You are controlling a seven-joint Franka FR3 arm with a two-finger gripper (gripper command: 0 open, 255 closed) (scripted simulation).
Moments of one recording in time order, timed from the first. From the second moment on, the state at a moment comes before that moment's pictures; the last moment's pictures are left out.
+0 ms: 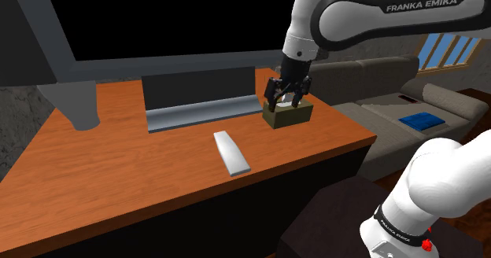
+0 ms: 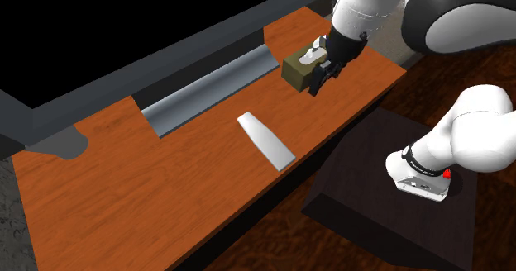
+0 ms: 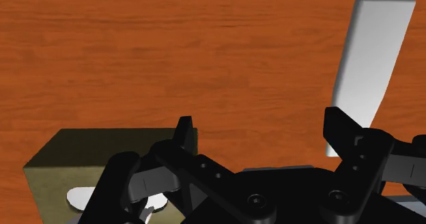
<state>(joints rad) 0.01 -0.54 0.23 -2.31 0.15 1.87 0.45</state>
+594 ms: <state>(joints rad) 0.02 -0.23 0.39 -2.16 0.10 1.97 0.69</state>
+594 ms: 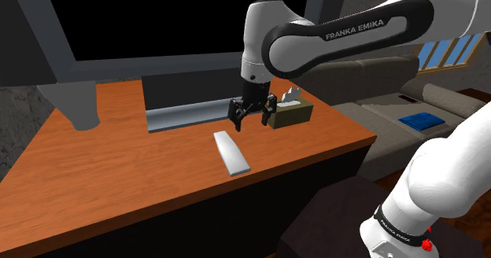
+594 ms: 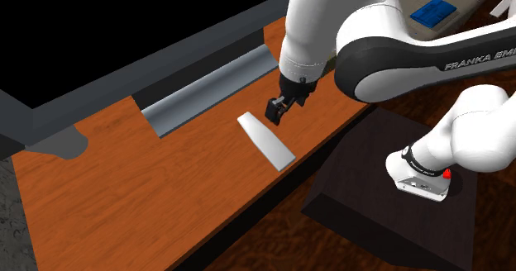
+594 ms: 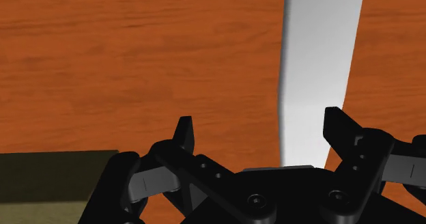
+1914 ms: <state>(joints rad) 0.04 0.08 0.47 -2.05 -0.04 2.11 0.90</state>
